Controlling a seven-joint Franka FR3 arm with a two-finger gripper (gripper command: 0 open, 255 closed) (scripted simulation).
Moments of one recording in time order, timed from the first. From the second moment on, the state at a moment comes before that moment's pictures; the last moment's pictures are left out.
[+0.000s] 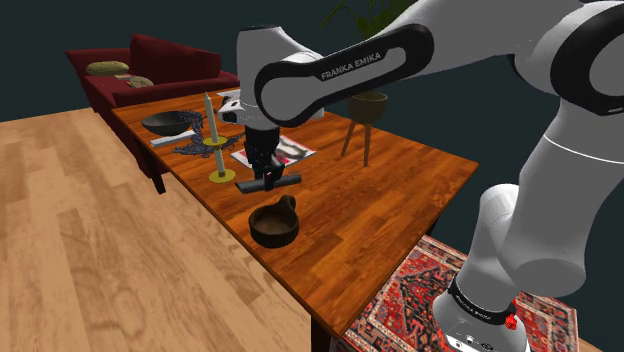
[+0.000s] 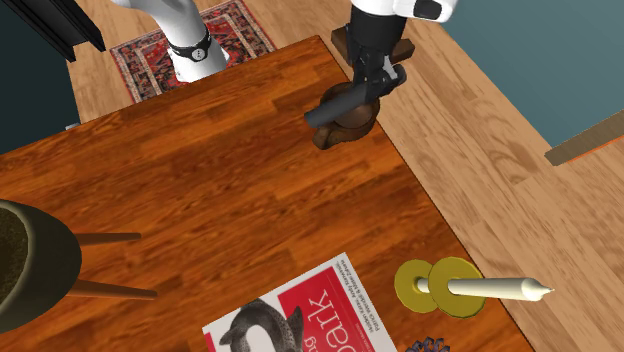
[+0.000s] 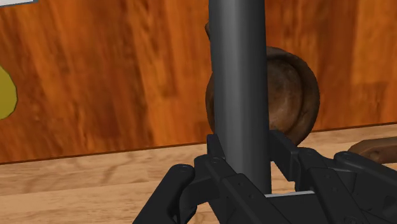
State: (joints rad) arm 0.41 -0.03 0.00 -2.00 -0.04 2.04 -1.00
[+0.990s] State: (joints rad) arm 0.42 0.01 0.01 -2.11 -0.05 2.19 -0.96
